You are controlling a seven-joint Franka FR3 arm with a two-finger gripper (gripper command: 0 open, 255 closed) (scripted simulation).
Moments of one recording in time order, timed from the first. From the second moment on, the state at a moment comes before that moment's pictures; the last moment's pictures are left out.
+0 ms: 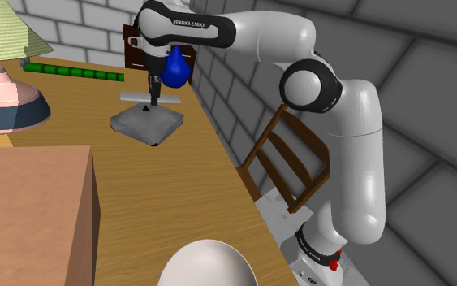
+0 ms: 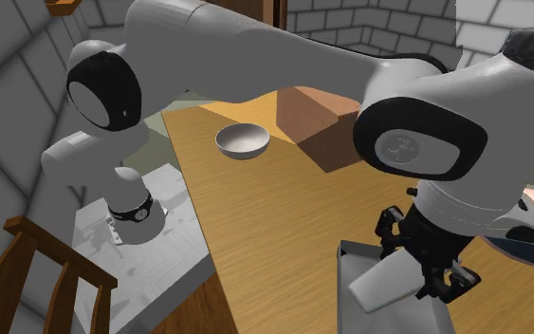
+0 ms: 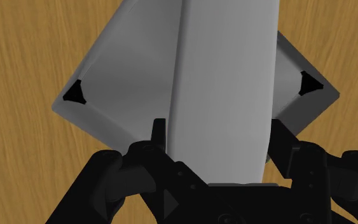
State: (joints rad) arm 0.21 0.60 0.08 -1.16 -0.04 1.76 -0.89
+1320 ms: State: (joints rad) arm 0.21 0.64 0.08 -1.28 -0.04 1.91 -0.89
